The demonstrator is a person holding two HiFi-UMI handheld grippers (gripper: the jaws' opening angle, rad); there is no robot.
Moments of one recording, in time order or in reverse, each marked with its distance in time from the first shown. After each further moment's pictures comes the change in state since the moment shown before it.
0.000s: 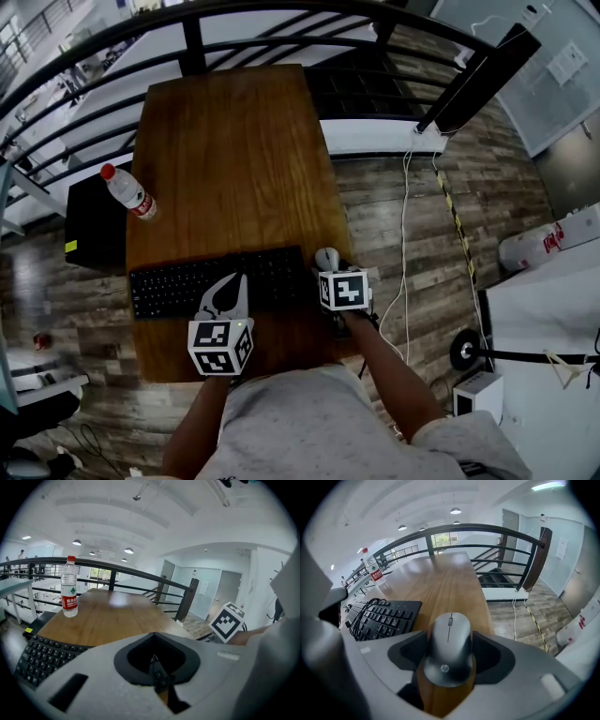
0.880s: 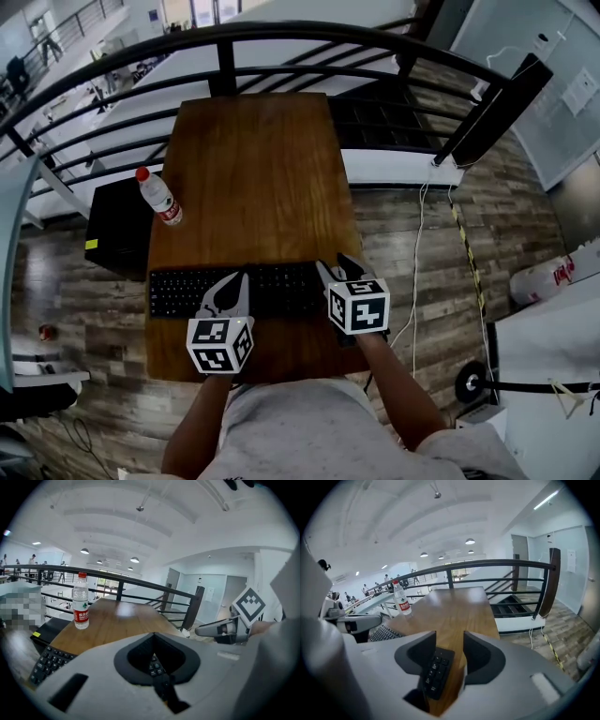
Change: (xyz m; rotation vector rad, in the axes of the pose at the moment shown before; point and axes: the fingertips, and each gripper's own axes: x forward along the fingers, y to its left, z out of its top) left arm -0.027 0.012 0.038 -0.016 -0.108 0.073; right arm -0.086 0.057 0.089 -0.112 -0.347 0.185
